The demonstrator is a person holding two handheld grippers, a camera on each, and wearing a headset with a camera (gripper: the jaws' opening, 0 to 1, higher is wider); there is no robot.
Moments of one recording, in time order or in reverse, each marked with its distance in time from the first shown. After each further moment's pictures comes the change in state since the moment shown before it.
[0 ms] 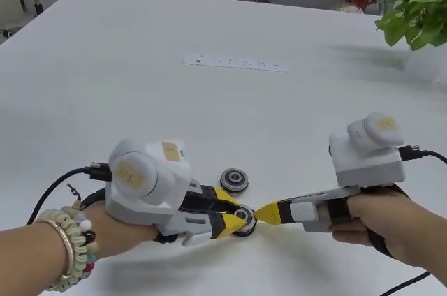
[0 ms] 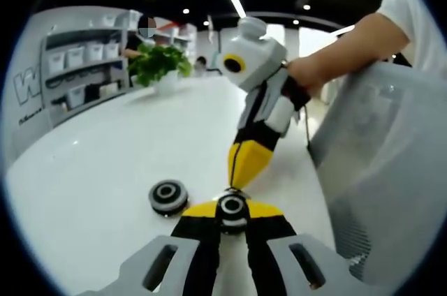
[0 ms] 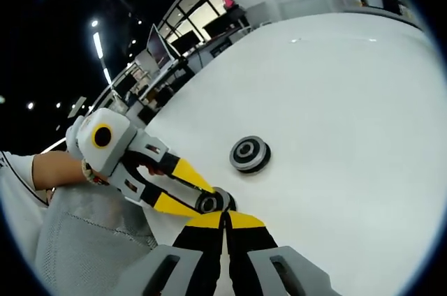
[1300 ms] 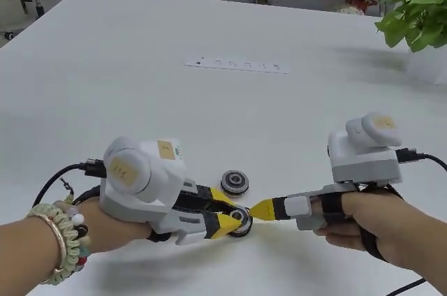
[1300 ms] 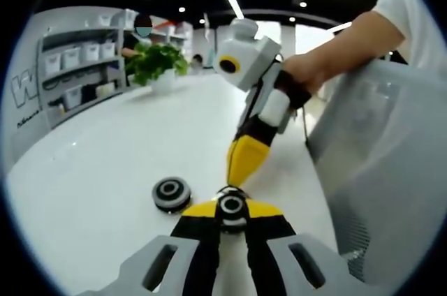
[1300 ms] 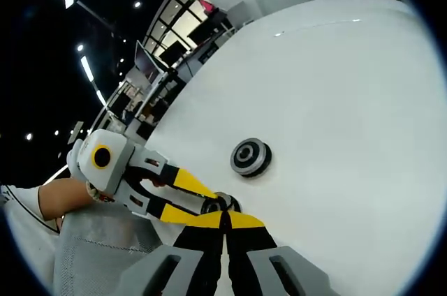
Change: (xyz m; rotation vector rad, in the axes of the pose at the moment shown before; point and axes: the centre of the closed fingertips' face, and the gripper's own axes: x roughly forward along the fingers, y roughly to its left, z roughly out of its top) left arm -0.005 0.002 -0.002 0.015 0.018 -0.019; right arm 0.003 0.005 0.007 0.138 -0.030 0.012
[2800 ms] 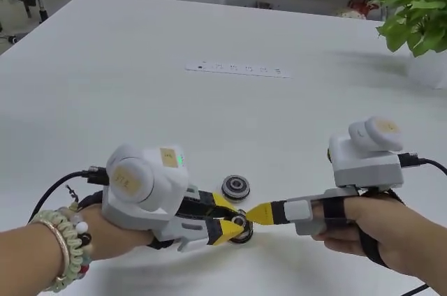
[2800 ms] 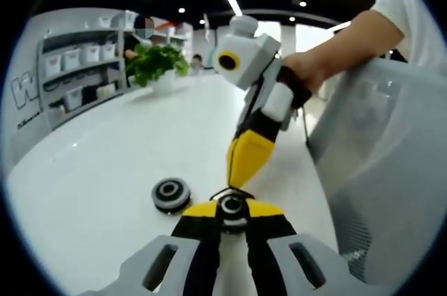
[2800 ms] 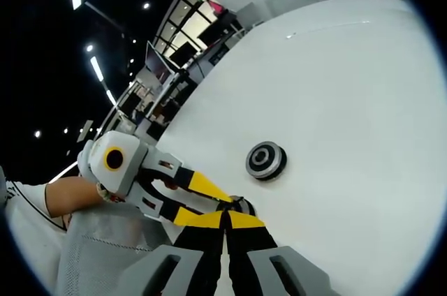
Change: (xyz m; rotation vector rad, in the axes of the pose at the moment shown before) left arm 0.001 -0.001 0.000 0.004 -0.004 0.006; right arm 0.000 0.014 0.002 -0.020 -0.010 0.067
